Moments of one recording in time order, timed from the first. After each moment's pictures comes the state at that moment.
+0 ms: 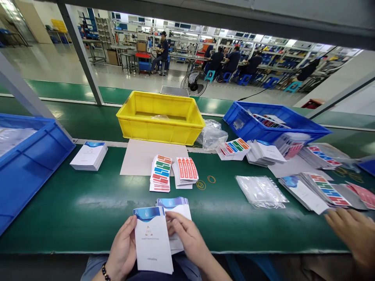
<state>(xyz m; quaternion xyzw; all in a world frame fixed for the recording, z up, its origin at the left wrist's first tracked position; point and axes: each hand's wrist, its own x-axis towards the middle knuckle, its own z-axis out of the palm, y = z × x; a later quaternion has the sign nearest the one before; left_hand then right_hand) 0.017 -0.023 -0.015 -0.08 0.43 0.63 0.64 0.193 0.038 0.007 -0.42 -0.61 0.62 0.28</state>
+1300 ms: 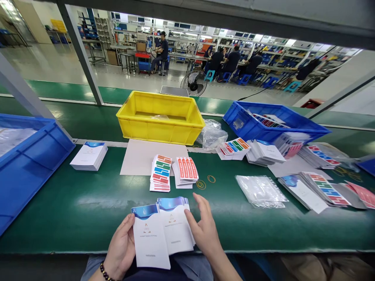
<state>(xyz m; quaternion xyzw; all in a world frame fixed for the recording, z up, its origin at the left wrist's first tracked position) 0.012 -0.019 -0.010 -0.11 0.43 0.64 0.62 0.220 0.052 -0.001 -0.56 -0.64 0.36 0.39</state>
